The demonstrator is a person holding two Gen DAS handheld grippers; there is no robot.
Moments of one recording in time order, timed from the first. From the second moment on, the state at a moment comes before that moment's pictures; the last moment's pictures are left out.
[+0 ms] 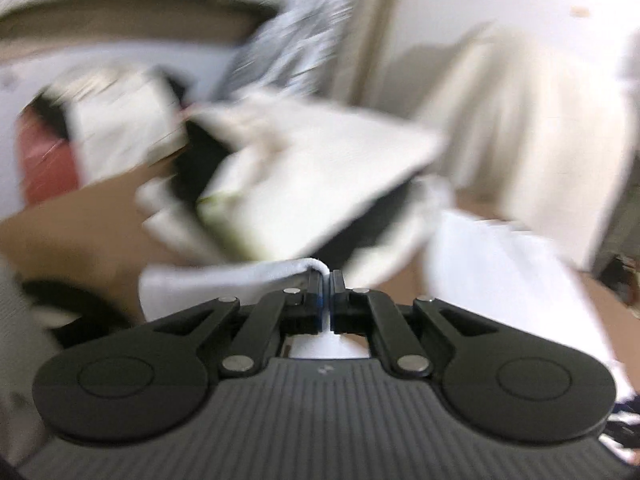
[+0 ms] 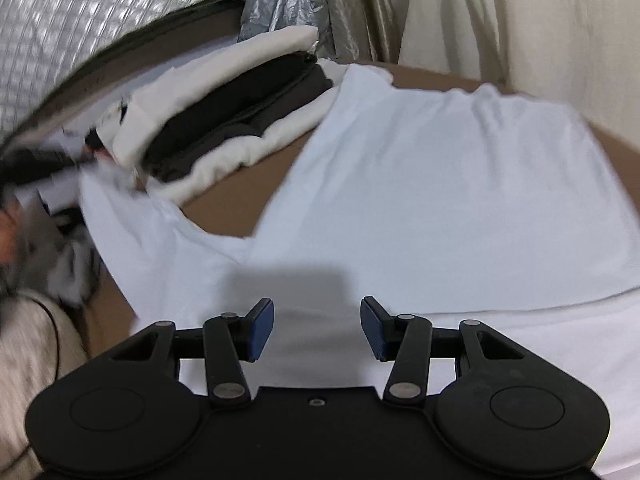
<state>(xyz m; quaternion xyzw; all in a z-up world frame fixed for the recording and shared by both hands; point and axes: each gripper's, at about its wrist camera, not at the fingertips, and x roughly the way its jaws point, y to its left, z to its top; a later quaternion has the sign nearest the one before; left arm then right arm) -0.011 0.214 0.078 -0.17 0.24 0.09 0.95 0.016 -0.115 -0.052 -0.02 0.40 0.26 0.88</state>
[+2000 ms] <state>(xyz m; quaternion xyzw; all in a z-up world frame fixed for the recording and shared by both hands) 0.054 0.068 -0.063 -0.12 0.47 0.07 0.87 0.007 -0.341 -0.055 0.18 0.40 -0.07 0.90</state>
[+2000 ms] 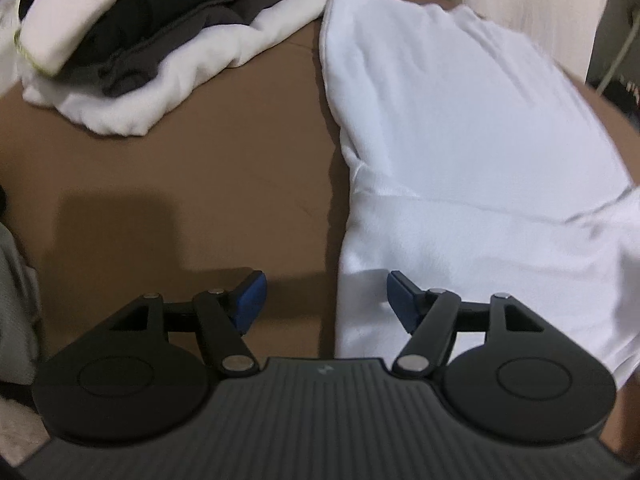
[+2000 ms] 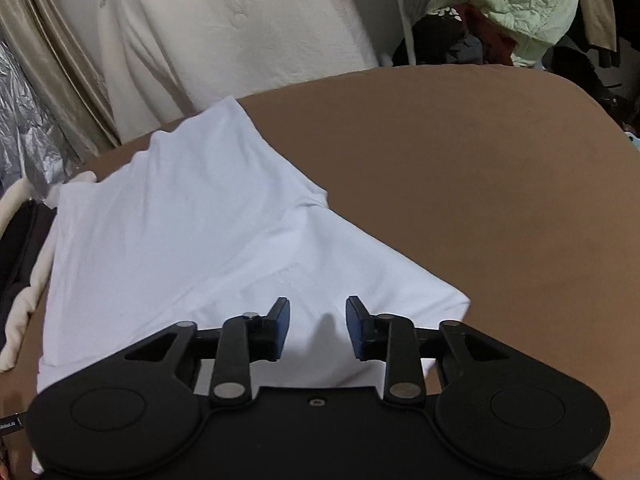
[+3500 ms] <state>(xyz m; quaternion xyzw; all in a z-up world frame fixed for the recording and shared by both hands) -0.028 0.004 -0.067 -0.07 0.54 -0.06 0.83 -0.030 -0.353 -0.071 0.26 0.51 0.00 0.82</state>
